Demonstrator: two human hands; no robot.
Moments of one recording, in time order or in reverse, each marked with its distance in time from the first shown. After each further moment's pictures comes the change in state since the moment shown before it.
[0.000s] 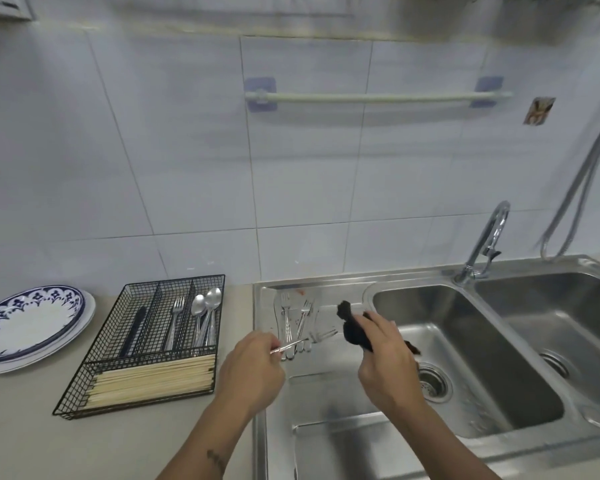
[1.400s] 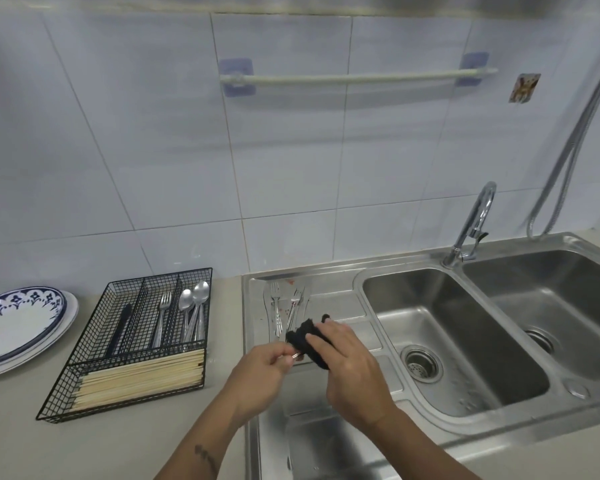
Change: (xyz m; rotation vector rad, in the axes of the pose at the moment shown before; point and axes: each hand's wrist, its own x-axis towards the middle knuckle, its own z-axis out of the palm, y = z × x) left_hand -0.005 0.002 0.019 -0.433 -0.354 -0.073; right_hand -0.026 -0.016 0.019 -0.073 -0.052 -0.400
